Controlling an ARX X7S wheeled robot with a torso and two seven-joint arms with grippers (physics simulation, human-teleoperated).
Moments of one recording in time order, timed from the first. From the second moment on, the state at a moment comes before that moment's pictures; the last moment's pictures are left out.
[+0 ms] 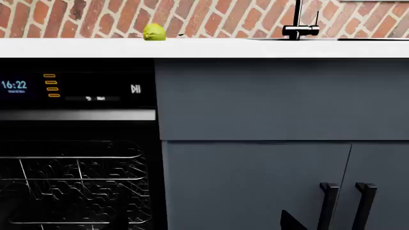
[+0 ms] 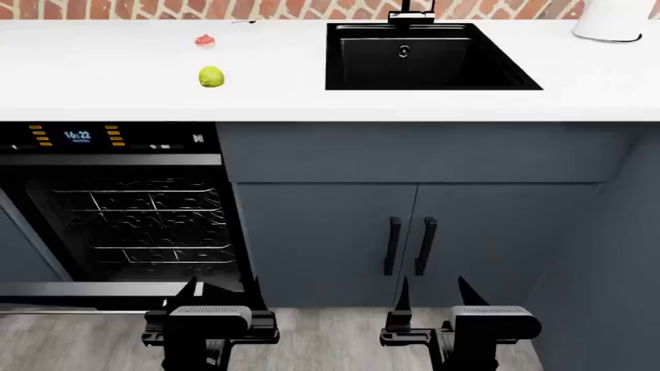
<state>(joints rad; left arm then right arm) 0.00 0.00 0.00 0.00 0.00 0.00 0.00 0.00 0.00 0.00 0.00 0.00 0.00 0.00</state>
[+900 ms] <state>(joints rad) -0.01 -0.08 0.09 -0.01 -0.06 -0.05 -0.10 -0.01 0.08 -0.09 -0.01 0.07 -0.02 0.11</state>
